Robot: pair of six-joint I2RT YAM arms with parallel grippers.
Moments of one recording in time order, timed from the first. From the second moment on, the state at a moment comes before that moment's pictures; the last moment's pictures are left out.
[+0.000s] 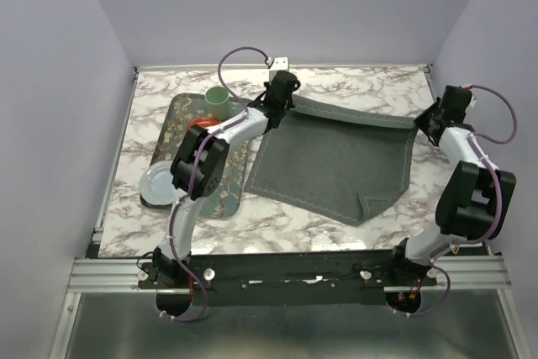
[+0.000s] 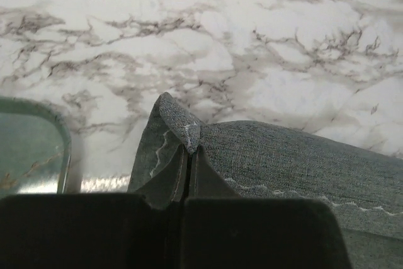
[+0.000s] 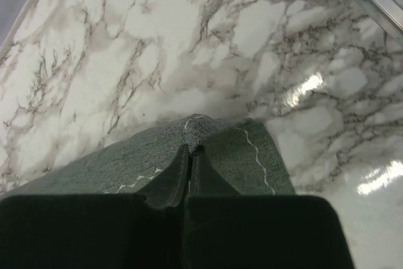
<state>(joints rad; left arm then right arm) -0.61 2.16 1.69 -0.01 -0.41 -0.43 -0.30 1.53 1.04 -0.17 0.02 0.53</state>
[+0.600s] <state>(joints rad) -0.53 2.55 2.22 0.20 -0.28 -0.45 -0.30 1.98 1.62 -0.19 -0.04 0.48</state>
